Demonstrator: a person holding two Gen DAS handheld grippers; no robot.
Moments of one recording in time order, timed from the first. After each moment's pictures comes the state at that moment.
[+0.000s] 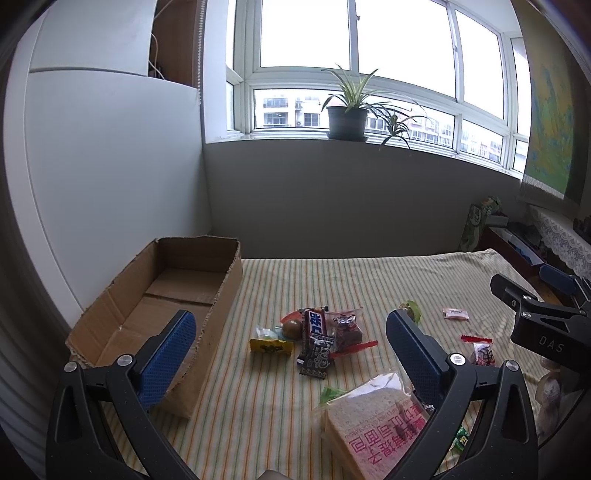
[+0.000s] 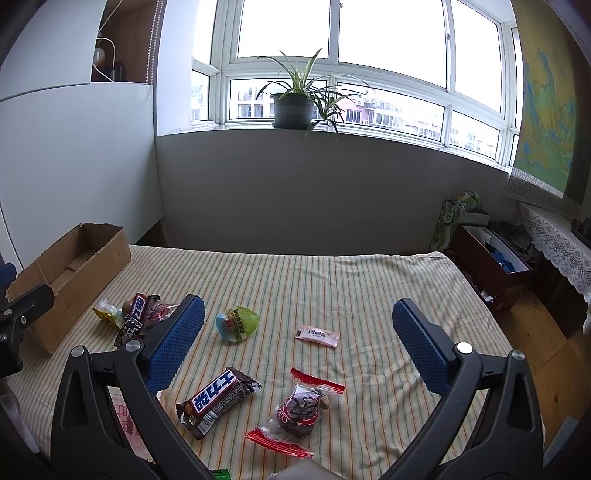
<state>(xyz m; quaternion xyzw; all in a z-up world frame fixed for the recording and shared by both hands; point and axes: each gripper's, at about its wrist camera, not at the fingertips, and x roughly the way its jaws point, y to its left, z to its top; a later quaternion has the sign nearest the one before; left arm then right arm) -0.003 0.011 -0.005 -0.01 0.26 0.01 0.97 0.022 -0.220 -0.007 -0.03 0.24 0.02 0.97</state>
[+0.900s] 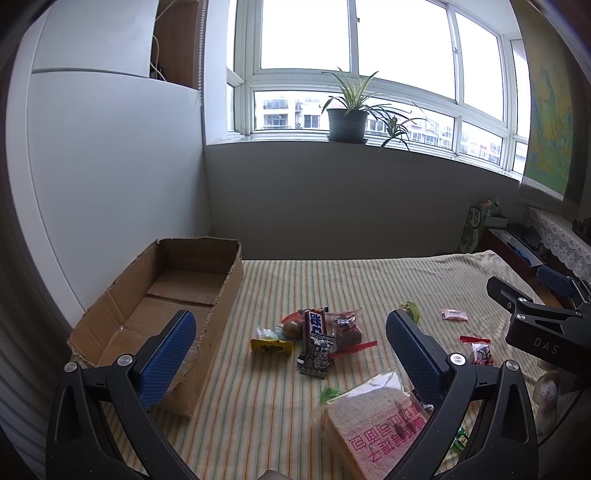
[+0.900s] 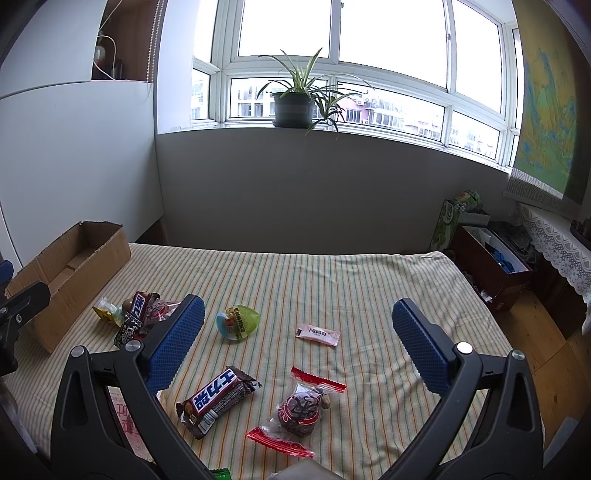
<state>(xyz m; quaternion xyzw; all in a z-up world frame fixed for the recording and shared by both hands) -0.005 0.009 -0.004 -0.01 0.26 0.01 0.97 0.022 -0.219 -0.008 -0.03 0.24 0.02 0.97</state>
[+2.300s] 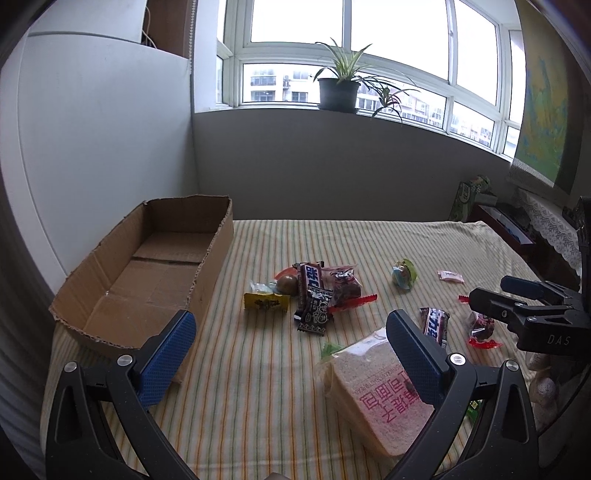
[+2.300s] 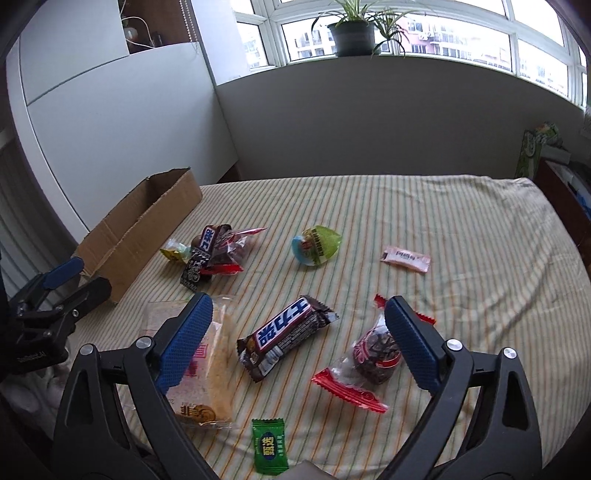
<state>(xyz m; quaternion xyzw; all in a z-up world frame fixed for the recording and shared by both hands) -0.015 0.016 -0.035 -0.02 0.31 -0.02 0.95 0.031 -0.227 -0.052 0.05 0.37 0.20 0.91</state>
